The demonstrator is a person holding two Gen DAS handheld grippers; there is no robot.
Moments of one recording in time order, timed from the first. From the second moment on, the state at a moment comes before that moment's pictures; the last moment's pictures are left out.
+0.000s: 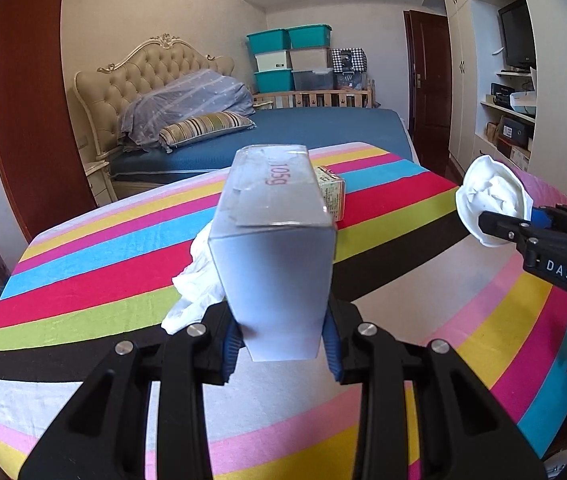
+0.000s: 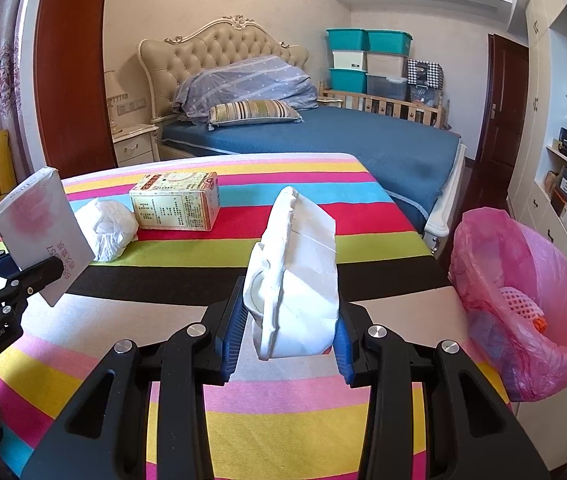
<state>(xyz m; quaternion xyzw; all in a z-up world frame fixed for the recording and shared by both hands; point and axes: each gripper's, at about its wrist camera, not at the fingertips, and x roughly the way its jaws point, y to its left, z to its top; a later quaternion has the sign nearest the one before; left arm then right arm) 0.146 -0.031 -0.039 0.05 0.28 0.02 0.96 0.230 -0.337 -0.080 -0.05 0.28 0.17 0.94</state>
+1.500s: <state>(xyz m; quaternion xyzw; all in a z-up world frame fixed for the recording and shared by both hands) 0.122 -0.112 -0.023 0.11 0.24 -0.07 0.96 0.168 -0.405 -0.062 0.00 0.22 0.18 0.96</state>
